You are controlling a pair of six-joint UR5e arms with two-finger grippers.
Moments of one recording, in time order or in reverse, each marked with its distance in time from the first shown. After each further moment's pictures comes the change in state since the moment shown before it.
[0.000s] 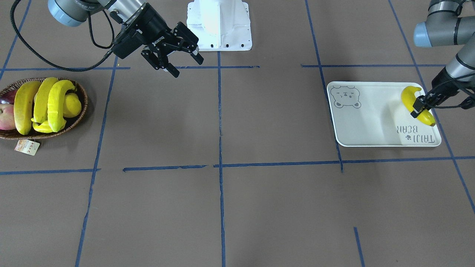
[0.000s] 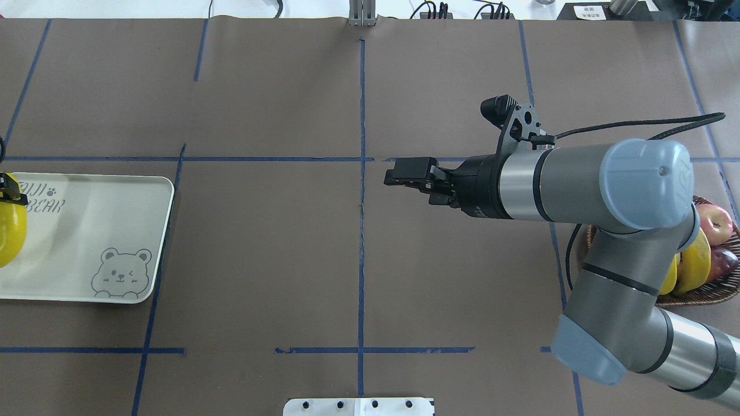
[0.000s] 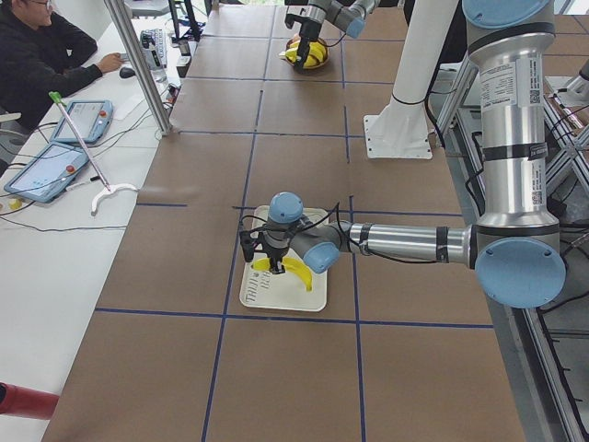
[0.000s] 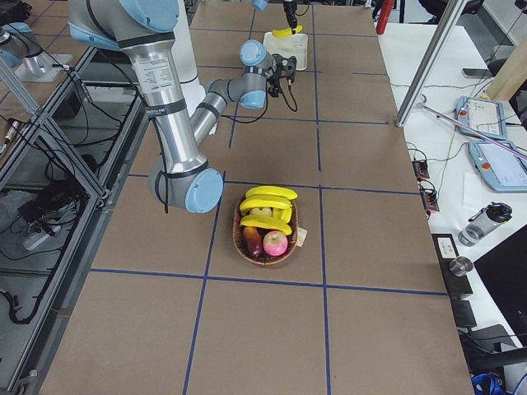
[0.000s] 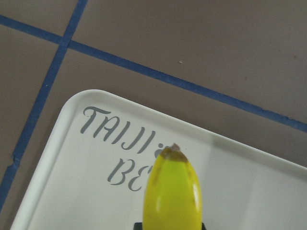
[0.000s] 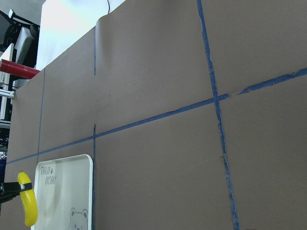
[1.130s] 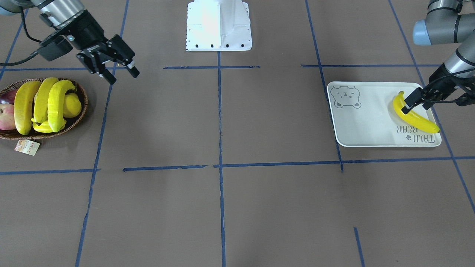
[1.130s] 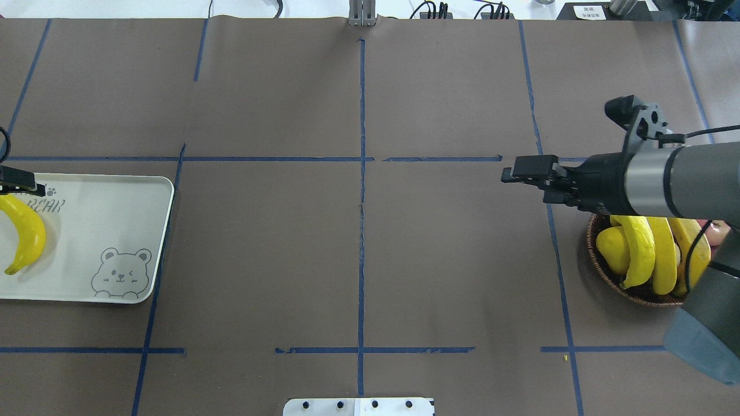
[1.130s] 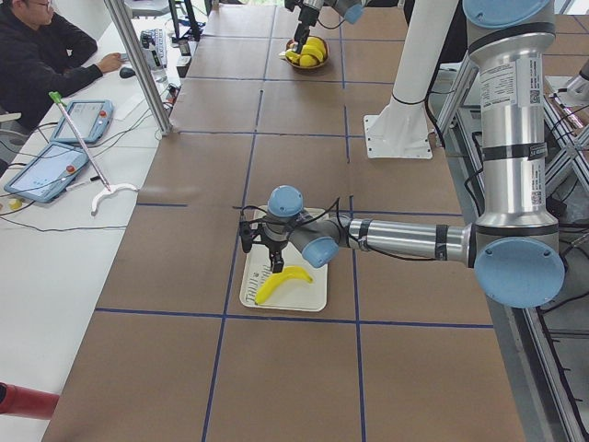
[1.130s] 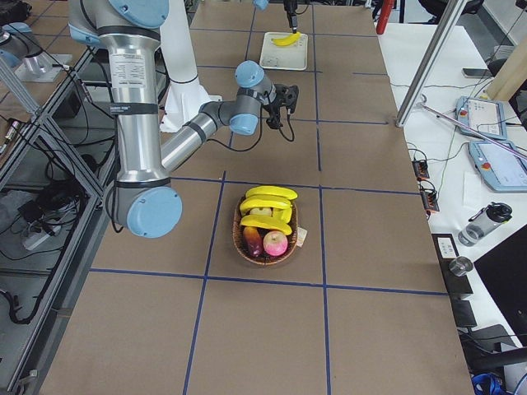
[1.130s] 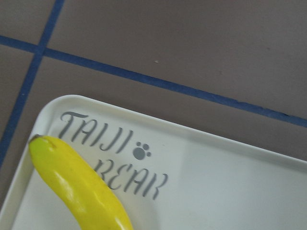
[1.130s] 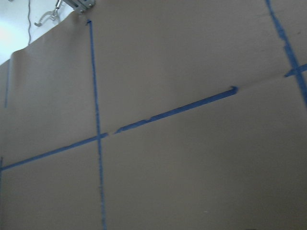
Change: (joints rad) left arm -0.007 -0.013 -0.080 0.002 -0.097 0.027; right arm 0.165 -0.375 0.124 -0.008 0.094 -0.108
